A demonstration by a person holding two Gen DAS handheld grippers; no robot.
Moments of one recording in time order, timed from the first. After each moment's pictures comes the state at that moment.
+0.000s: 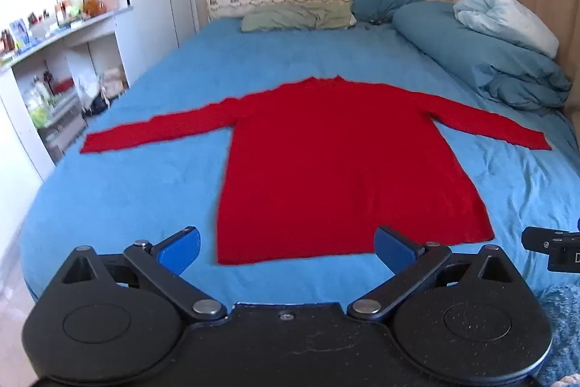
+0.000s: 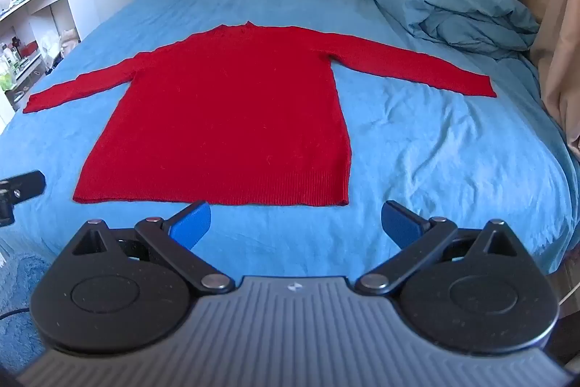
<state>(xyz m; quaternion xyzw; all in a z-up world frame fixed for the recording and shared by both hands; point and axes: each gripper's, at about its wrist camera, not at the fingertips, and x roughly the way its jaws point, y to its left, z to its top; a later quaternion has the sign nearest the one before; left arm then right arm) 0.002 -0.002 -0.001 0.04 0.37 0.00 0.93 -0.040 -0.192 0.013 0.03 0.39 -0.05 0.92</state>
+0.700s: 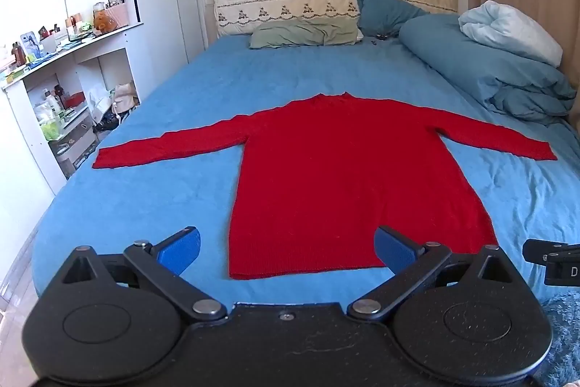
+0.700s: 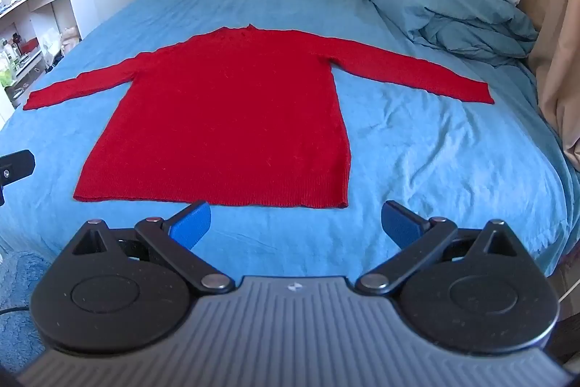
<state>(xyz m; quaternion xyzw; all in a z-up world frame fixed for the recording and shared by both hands) -0.011 0.001 0.011 0.04 0.32 0.01 0.95 -0.044 -0.186 0.018 0.02 0.39 -0.06 0.92</state>
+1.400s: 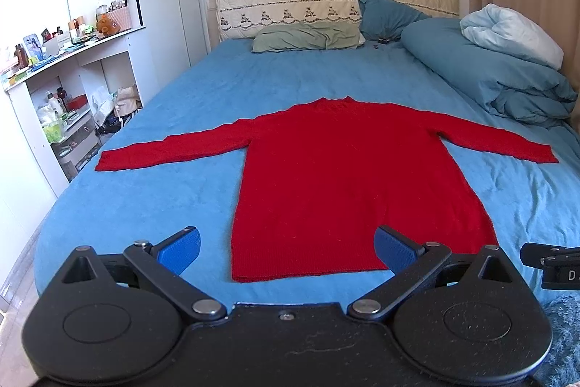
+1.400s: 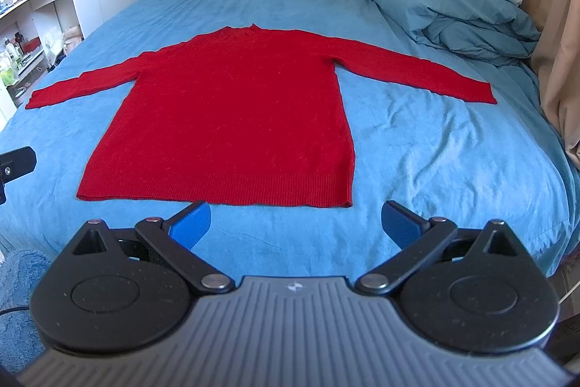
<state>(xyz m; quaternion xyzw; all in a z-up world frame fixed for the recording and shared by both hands) -0.013 -0.002 0.014 0.04 0.32 0.01 0.95 -0.044 -0.183 0.018 0.02 0.39 -0.05 0.92</state>
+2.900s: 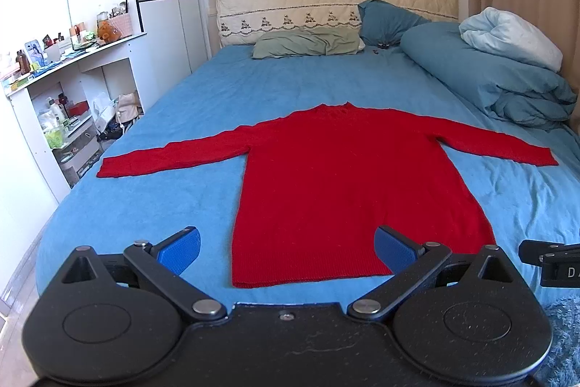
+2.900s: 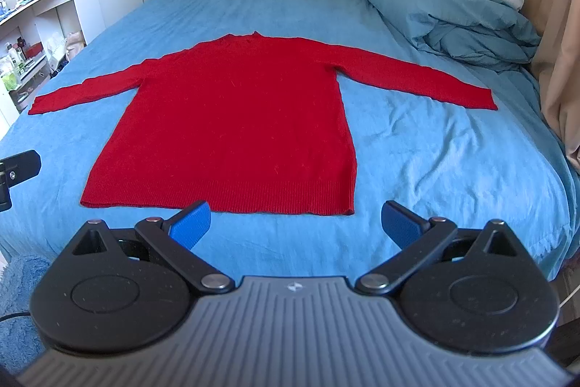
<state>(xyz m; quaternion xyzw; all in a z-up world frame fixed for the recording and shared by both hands) -0.015 0.000 0.017 0.04 0.31 0.01 0.95 -0.045 -0.181 0.026 0.02 0.38 -0.05 0.92</state>
